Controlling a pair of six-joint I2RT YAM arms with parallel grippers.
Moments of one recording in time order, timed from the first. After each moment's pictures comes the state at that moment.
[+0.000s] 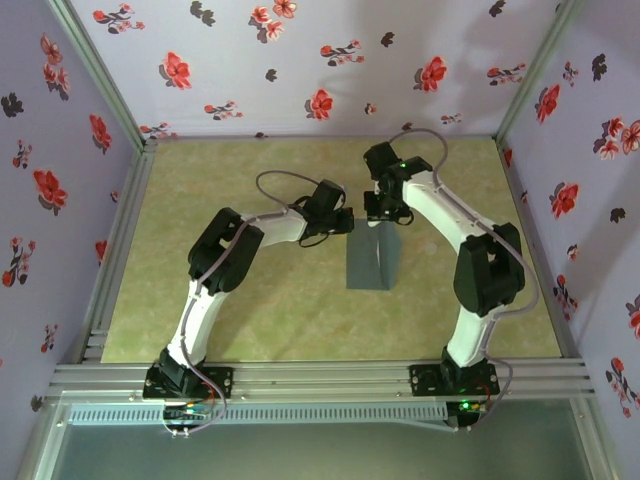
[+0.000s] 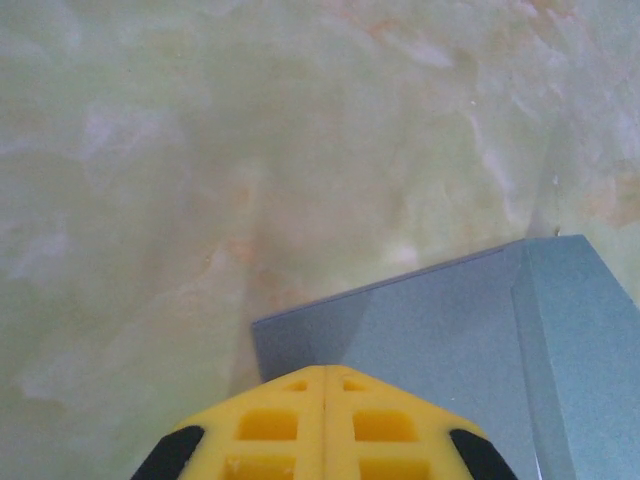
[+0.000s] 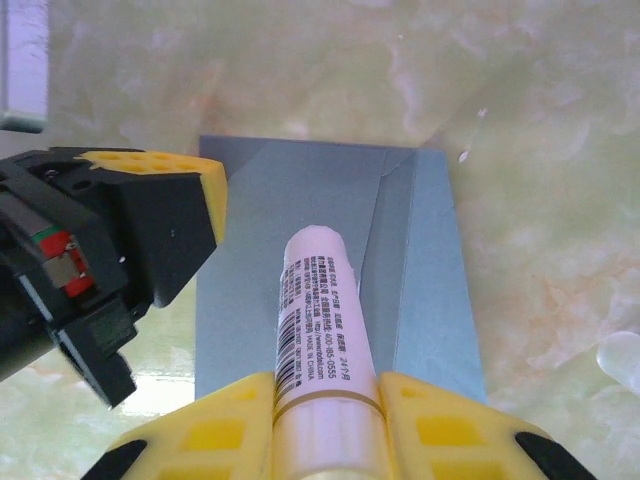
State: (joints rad) left arm -0.73 2.26 1.53 -0.06 0.16 -0.65; right arm 0.45 1.81 1.56 -1.02 0.04 0.38
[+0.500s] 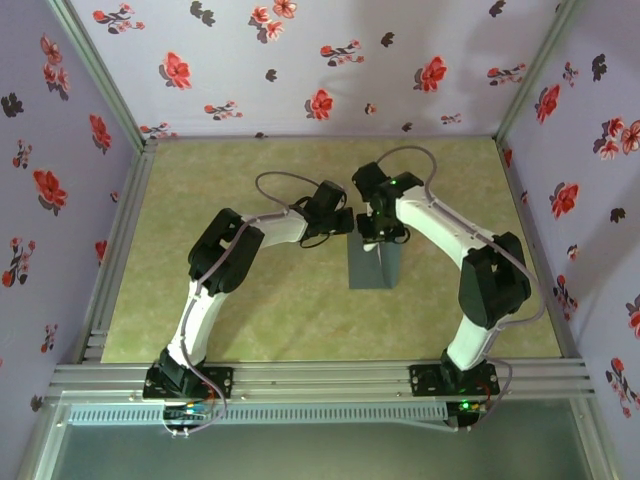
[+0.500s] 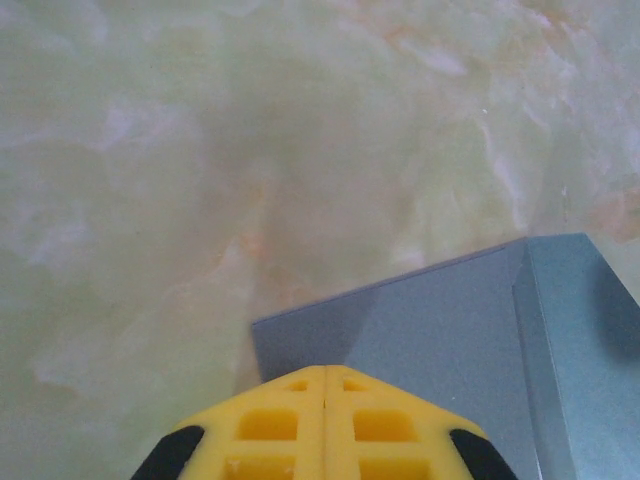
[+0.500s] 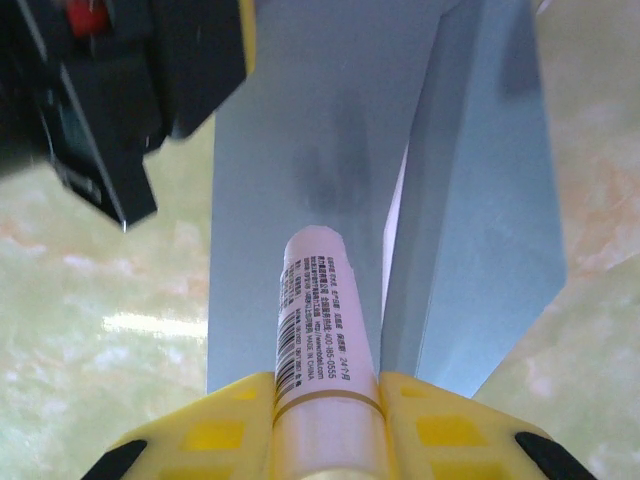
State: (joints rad) left arm -0.74 2.26 1.53 -0.06 0.13 -0.68; right arm 0.56 1.73 1.42 -1.08 0.03 0.41
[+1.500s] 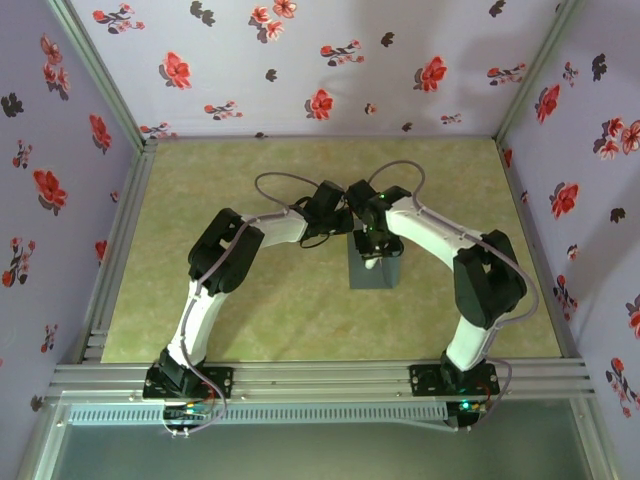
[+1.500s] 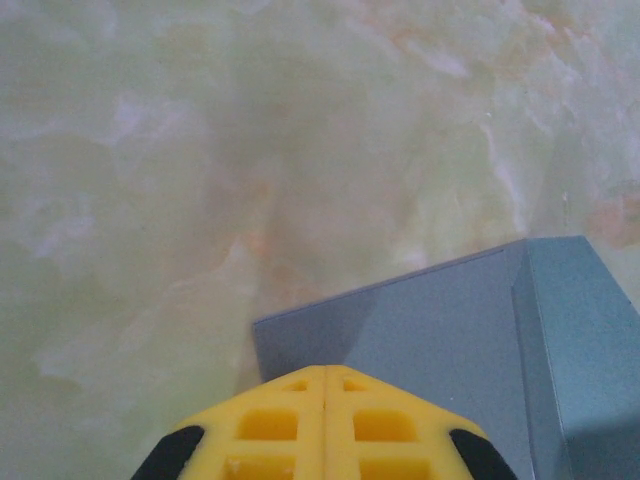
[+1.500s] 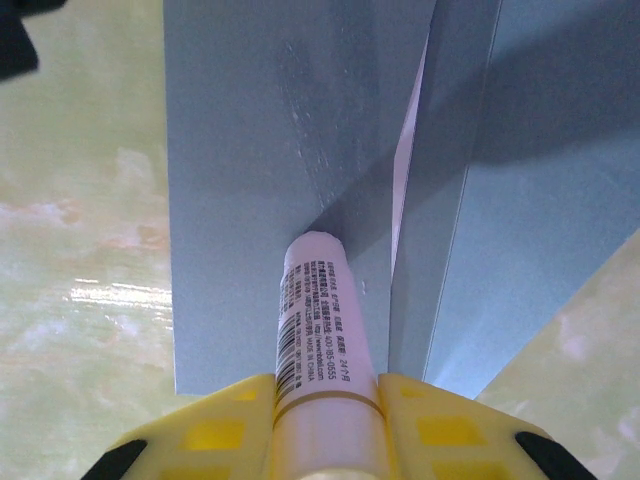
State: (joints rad) left arm -0.74 2.26 1.52 -0.06 0.13 -0.70; right arm 0.60 1.76 1.33 -1.05 0.07 0.47
